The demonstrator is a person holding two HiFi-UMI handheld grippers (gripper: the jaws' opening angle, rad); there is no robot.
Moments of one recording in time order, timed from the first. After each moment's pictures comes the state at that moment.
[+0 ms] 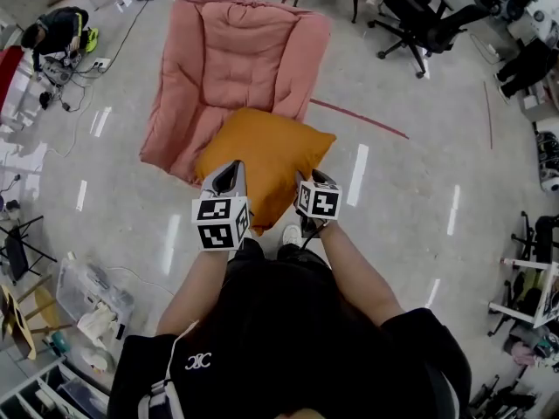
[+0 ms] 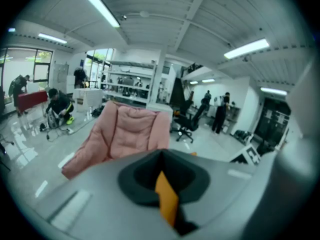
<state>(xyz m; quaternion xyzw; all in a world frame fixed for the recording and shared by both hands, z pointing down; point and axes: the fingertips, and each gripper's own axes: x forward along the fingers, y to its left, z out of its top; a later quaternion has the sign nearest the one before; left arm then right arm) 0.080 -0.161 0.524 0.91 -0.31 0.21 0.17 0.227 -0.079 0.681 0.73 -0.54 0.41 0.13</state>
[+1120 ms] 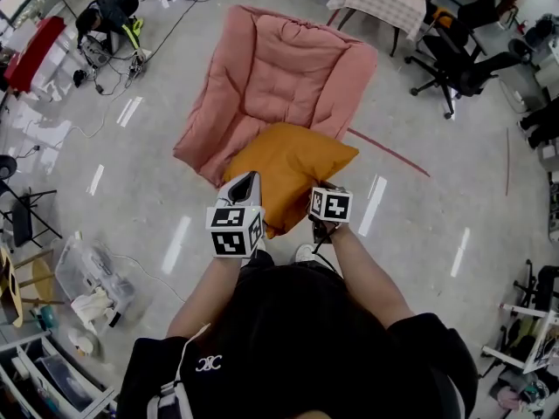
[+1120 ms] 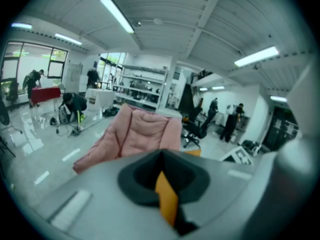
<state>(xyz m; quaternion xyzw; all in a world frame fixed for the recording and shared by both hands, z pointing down) 0.019 -0.189 0.518 0.89 -0.37 0.18 0.20 0.179 -0.144 0.687 0.68 -0.59 0.40 0.17</state>
